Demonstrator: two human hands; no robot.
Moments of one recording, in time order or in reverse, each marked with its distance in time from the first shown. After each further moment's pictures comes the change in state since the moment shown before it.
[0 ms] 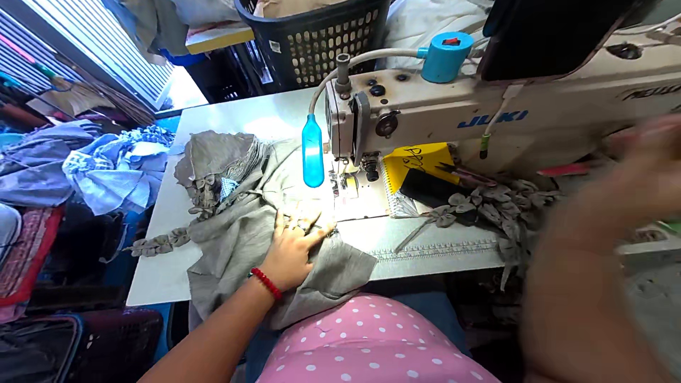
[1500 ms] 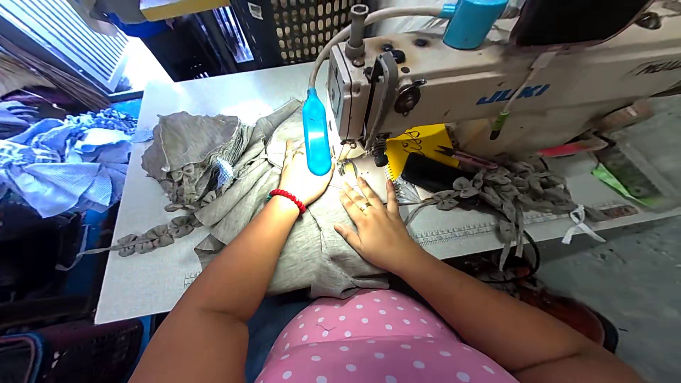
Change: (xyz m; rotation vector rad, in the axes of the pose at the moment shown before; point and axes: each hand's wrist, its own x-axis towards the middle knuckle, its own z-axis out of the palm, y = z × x) left_hand 0.143 -0.056 0.014 -0.061 0.137 -0.103; right_hand -0.136 -0.083 0.135 -0.428 -1.034 -0.305
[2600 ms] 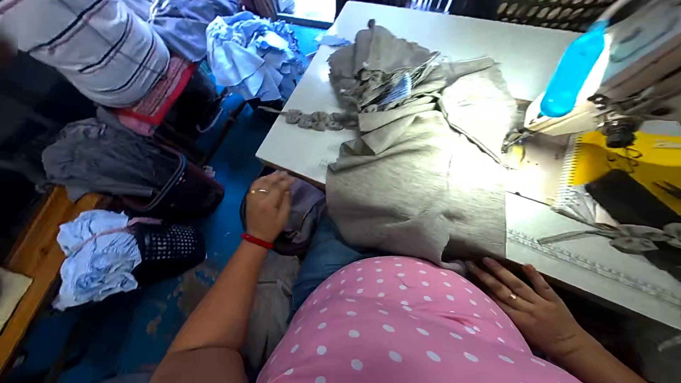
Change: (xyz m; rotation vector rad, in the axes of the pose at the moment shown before) left_hand -0.396 -0.071 -0.052 0.213 0.600 -0.428; right_hand -0.127 0.079 0.046 -0.184 0.264 -0.909
